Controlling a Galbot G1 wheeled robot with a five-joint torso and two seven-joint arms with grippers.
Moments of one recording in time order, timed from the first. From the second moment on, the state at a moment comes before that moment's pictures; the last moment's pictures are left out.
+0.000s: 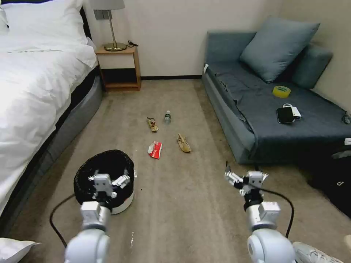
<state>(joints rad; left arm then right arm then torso) 1.49 -1.49 -0.67 -2.18 -0.11 0.27 -0.05 -1.53 1.59 0.54 2.28 0.00 -0.20 0.08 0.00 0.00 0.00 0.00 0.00</state>
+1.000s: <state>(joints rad) 1.38 -1.29 -0.87 -2.13 -0.47 0.59 -0.27 -1.49 1.54 0.53 2.28 0.07 -0.22 0.10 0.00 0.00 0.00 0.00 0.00</state>
